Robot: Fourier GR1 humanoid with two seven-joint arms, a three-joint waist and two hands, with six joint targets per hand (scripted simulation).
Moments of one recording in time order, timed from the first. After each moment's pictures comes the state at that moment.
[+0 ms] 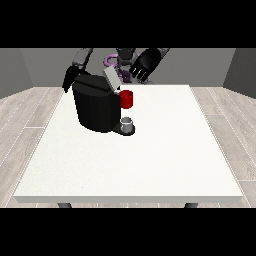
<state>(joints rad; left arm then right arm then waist) -1.14 0.40 0.09 -0.72 -0.70 -0.43 -0.06 -0.36 -0.06 -0.03 -1.26 0.16 -0.16 -0.02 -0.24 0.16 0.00</state>
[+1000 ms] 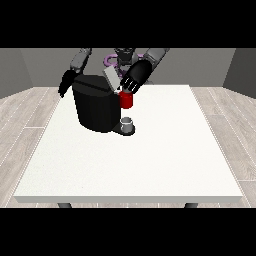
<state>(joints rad) -1.23 0.42 0.11 -0.66 -0.72 -0.42 -0.07 -0.43 -0.07 -0.05 -1.27 0.16 -0.18 0.00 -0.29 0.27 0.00</state>
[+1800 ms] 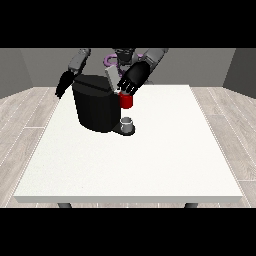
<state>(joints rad) -1.28 0.45 0.12 -0.63 -0.73 -0.41 -0.09 -0.47 -0.09 -0.07 -1.26 0.15 -0.17 0.01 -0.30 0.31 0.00</state>
